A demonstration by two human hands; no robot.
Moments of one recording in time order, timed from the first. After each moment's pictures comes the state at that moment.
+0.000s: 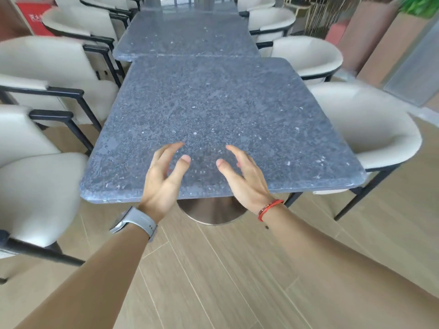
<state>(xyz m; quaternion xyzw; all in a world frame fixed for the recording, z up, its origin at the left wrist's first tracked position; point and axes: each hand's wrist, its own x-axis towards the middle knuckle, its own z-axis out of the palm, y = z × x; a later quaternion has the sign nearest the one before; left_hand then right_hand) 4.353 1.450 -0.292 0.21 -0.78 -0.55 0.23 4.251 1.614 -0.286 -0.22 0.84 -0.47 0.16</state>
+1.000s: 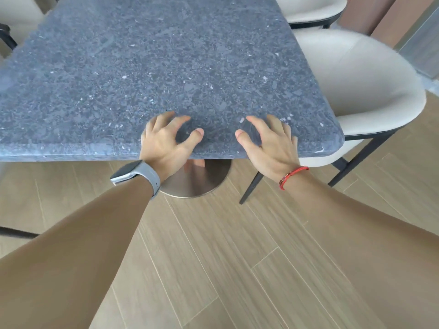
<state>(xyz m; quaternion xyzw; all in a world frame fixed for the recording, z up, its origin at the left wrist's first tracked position) 4.214 1.592 -0.397 0.27 -0.89 -0.33 0.14 4.100 1.788 -0.392 -0.23 0.94 -0.24 0.04</state>
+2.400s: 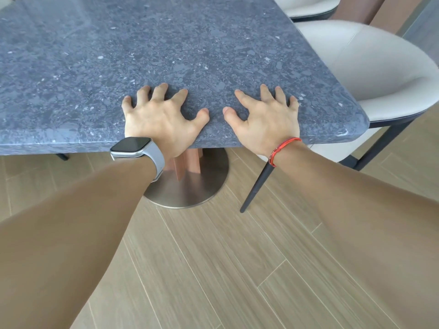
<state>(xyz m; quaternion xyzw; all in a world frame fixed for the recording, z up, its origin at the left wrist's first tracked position) 4.169 1.580 -0.438 0.27 -0.95 -0.02 0.13 4.063 1.747 -0.439 -0.26 0.96 -0.07 -0.10</state>
